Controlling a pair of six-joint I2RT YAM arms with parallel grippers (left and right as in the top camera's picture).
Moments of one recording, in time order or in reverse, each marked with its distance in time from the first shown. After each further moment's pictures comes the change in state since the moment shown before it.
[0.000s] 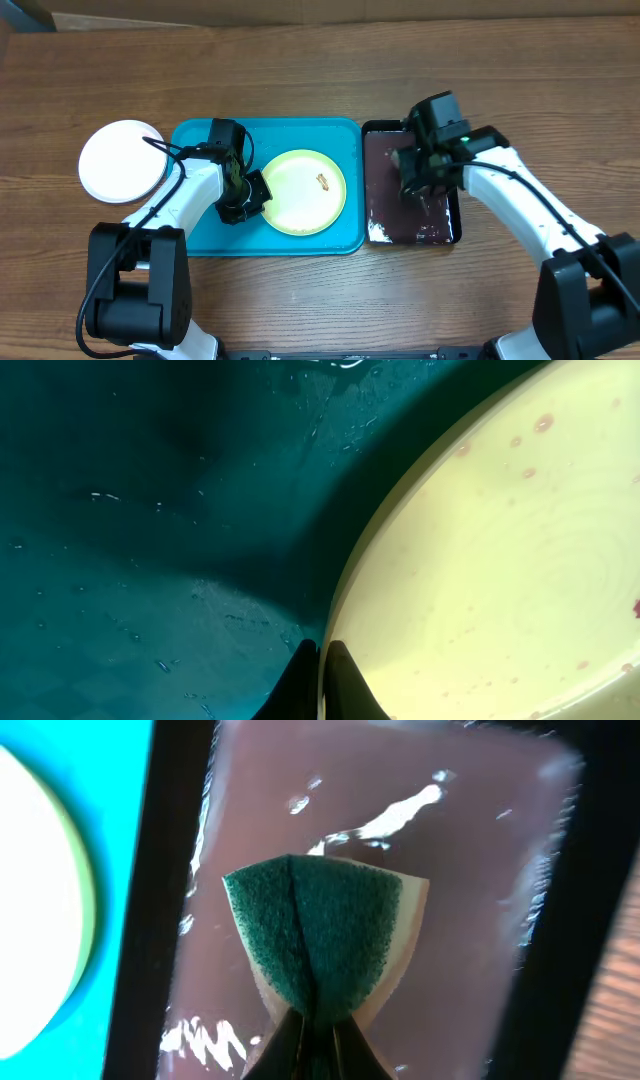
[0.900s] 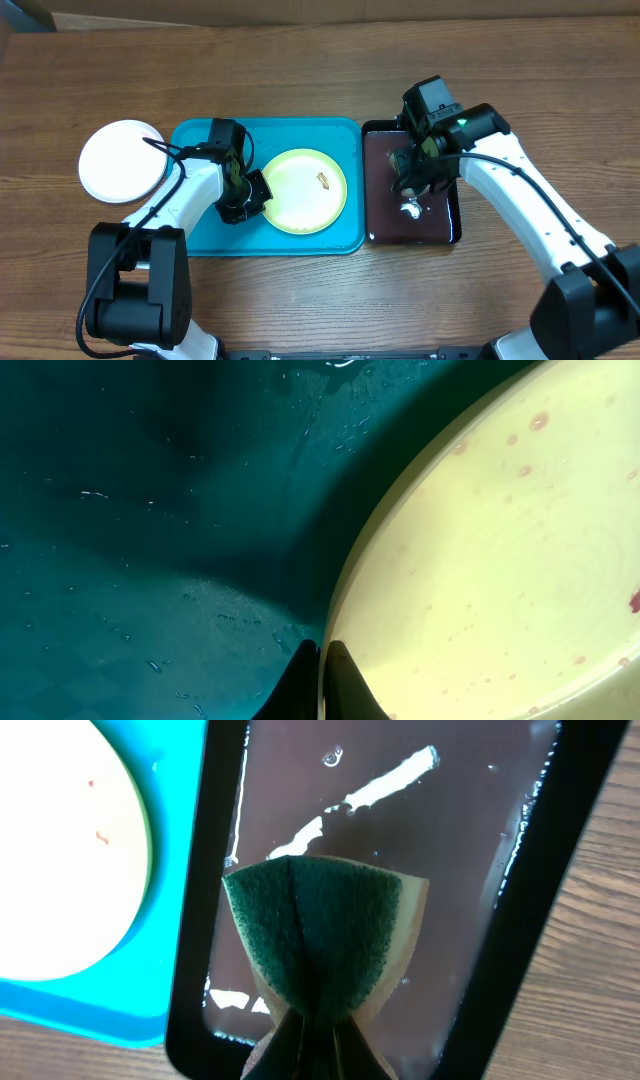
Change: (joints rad) left arm 0.000 0.000 0.000 0.004 0.011 -0.008; right arm 0.044 0.003 0.212 -0.315 0.026 0.038
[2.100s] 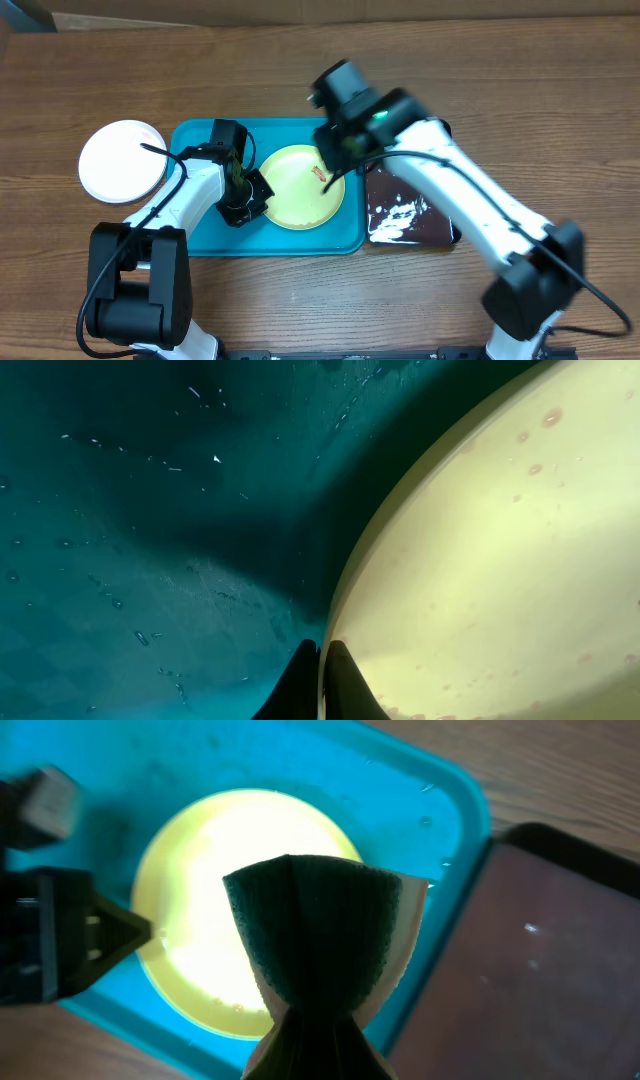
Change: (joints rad) left arm -0.006 0.000 -0.002 -0.008 0.003 -0.153; right arm 0.290 0.220 0.383 0.010 0.051 0.078
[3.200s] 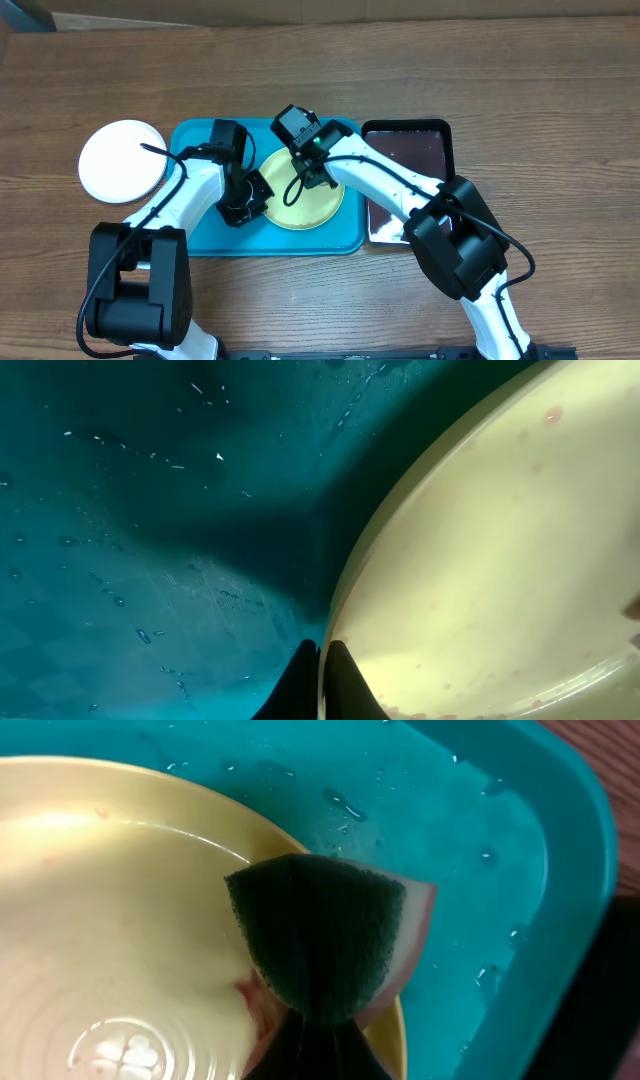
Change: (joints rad) left arm 0.000 0.000 0.000 -0.003 0.000 0.001; right arm 0.074 0.311 -0.041 0.229 0.237 0.000
